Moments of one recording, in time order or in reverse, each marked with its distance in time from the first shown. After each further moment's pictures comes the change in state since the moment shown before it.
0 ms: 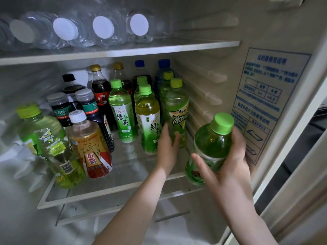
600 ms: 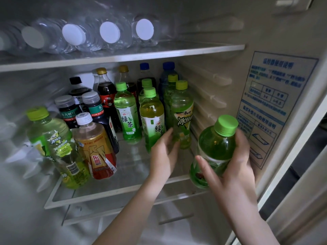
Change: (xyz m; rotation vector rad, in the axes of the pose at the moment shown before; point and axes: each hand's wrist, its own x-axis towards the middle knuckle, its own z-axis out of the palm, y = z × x) left_hand -0.018 -0.004 -0.024 -0.072 0.017 0.010; right_hand 0.001 0.002 0.002 -0.061 0.019 -0.033
